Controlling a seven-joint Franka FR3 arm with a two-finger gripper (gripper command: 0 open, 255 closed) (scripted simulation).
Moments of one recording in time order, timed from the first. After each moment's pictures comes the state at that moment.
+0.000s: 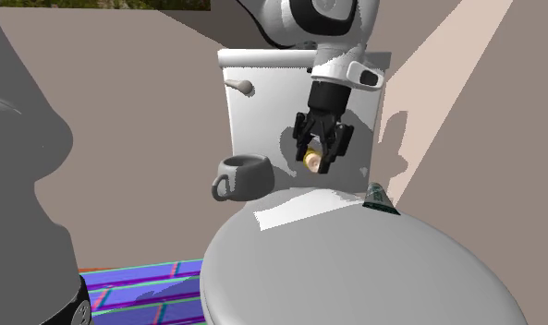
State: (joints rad) arm 0.22 -0.15 0.06 -2.24 0.15 1.93 -0.14
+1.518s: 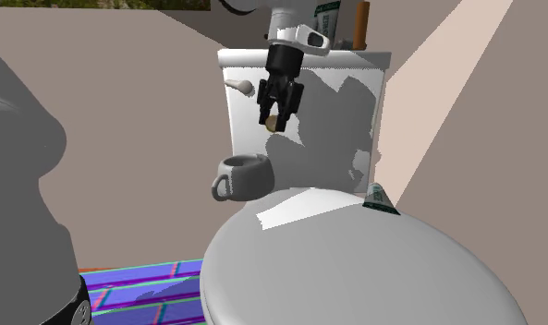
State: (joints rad) arm 0.30 -0.32 0.17 -2.22 0.22 1.76 0.04
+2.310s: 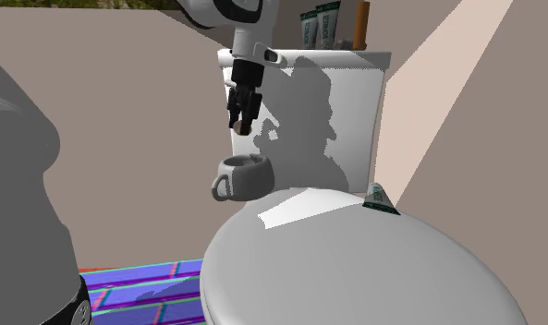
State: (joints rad) arm 0.39 -0.37 0.30 -2.30 0.30 1.82 0.21
